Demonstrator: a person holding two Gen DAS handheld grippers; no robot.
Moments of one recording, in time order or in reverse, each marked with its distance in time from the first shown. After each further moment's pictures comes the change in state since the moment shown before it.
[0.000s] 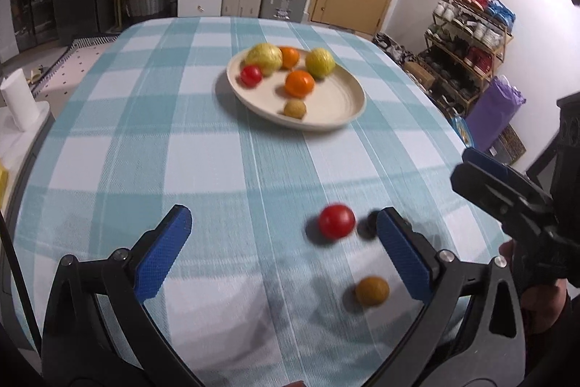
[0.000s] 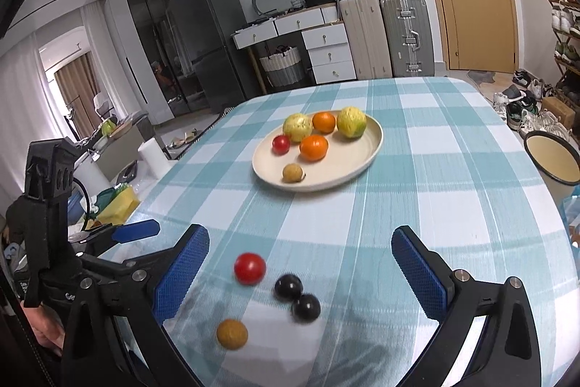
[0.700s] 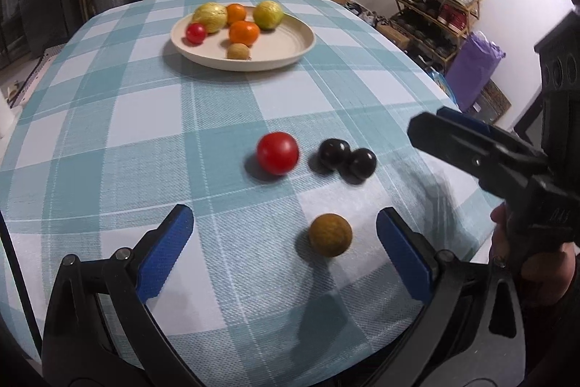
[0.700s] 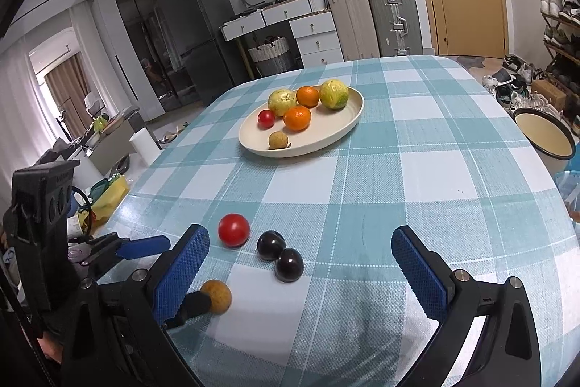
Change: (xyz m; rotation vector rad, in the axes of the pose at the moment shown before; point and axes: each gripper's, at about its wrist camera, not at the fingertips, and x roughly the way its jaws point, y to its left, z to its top) left arm 0.019 -0.044 -0.044 0.127 0.093 -0.065; right arm -0.008 -0.011 -0.031 0.035 0.035 -0.033
